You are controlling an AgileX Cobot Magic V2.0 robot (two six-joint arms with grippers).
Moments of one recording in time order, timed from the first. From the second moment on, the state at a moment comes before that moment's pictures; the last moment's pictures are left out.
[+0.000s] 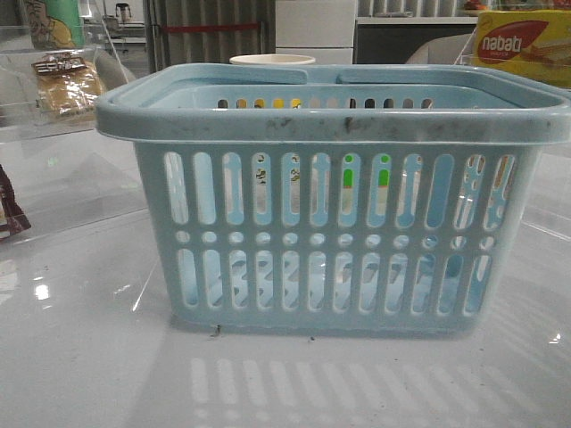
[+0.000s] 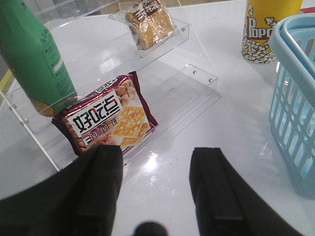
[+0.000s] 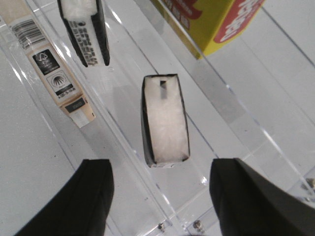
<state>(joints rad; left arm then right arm) -0.08 0.54 -0.60 0.00 0.56 0.10 -0.19 1.73 -1.39 -0.02 0.58 -0.09</state>
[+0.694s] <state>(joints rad) -0.08 0.54 -0.60 0.00 0.56 0.10 -0.19 1.79 -1.40 -0.03 0.55 -0.09</state>
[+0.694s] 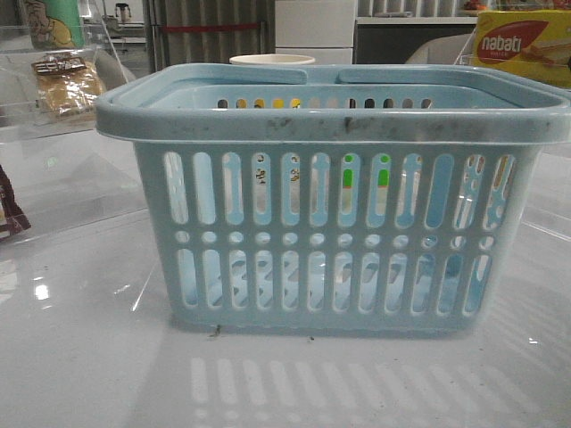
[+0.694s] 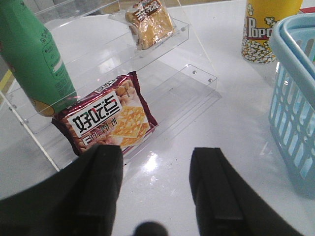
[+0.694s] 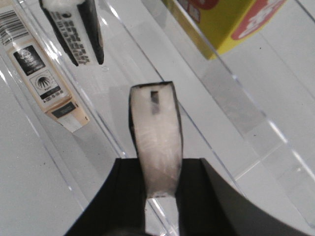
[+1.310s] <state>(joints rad) -0.08 0.54 -0.60 0.00 0.56 0.10 -0.11 1.43 -1.41 0.15 0.80 -0.14</state>
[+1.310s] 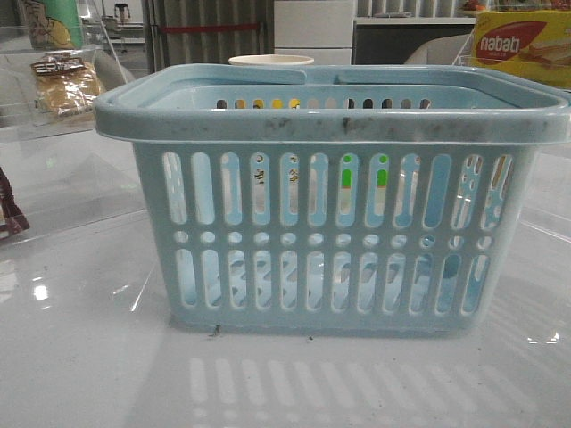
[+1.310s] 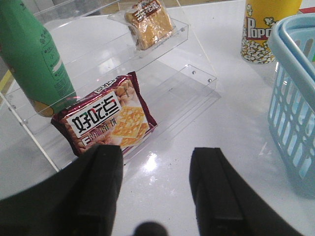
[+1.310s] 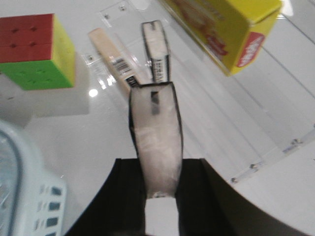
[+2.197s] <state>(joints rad) -0.08 0.54 -0.60 0.00 0.56 0.10 0.36 1.66 -1.41 0.33 0.84 -0.28</state>
